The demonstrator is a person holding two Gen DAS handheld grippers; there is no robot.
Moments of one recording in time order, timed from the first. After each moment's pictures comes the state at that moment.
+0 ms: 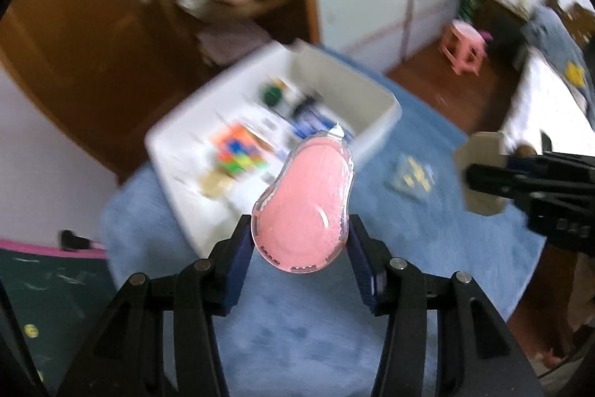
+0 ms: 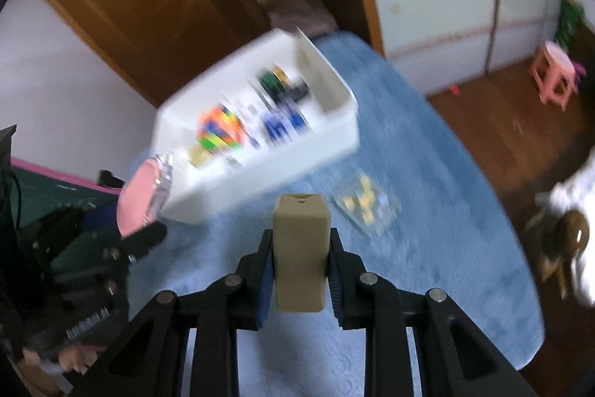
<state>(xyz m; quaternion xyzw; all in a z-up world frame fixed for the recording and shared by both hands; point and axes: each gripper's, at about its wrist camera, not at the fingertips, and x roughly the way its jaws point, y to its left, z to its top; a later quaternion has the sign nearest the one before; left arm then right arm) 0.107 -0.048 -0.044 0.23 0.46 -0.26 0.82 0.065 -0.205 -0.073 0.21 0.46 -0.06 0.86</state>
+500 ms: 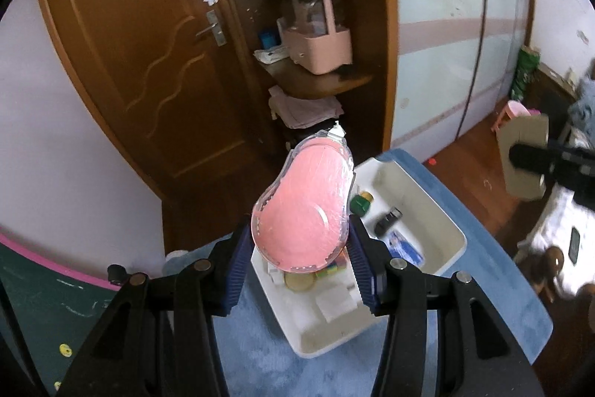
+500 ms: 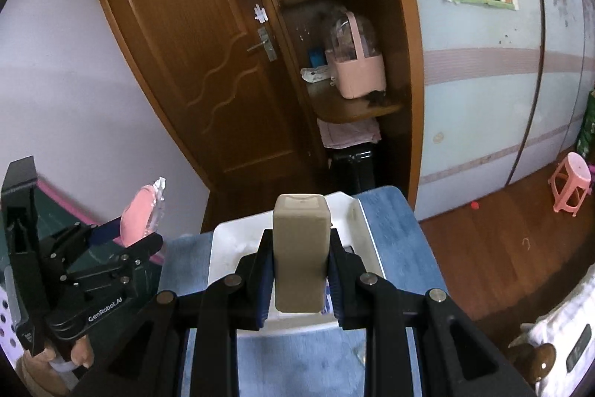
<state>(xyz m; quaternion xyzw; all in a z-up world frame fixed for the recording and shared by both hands) 0.212 -0.028 0.026 0.17 0.39 -0.19 0.89 0.177 -0.220 0.047 0.15 0.37 -0.03 0.91</state>
